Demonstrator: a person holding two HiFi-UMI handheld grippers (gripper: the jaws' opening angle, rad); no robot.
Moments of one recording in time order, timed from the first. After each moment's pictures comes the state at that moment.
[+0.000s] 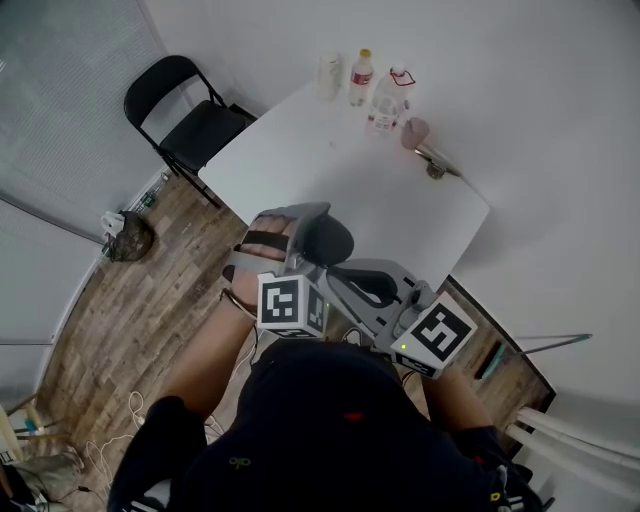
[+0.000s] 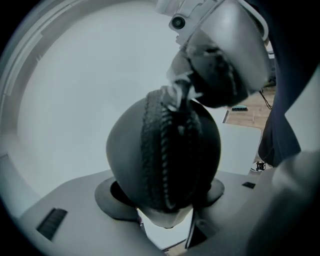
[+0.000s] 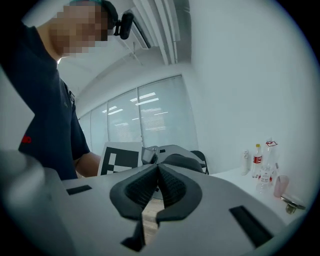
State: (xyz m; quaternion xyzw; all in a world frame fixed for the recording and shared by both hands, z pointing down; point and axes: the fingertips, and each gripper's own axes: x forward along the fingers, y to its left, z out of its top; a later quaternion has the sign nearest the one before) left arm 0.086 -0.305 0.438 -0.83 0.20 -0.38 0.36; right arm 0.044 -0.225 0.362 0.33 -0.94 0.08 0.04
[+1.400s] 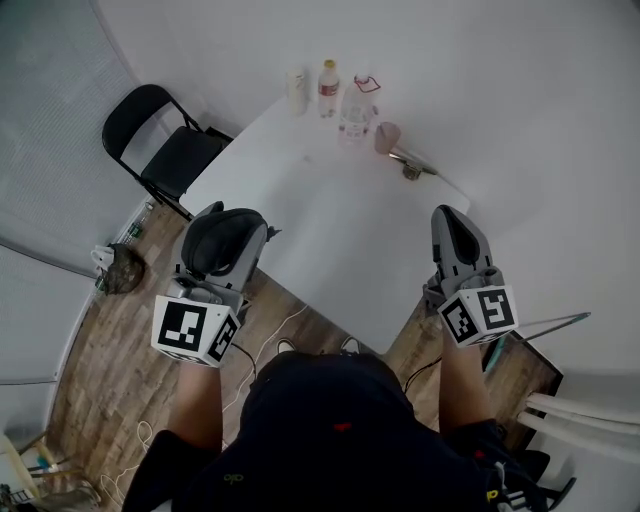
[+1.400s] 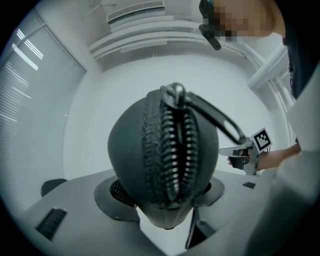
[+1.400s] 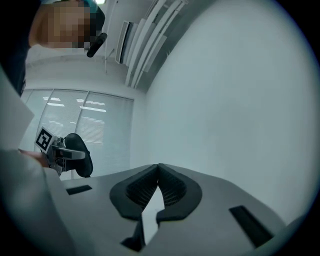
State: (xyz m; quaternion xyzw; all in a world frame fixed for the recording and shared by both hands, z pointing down) left arm -0.009 -0.332 0.318 -0.93 0.36 -0.02 0.02; right arm 0.263 -0.252 0.323 0.67 -0.74 -0.02 -0.03
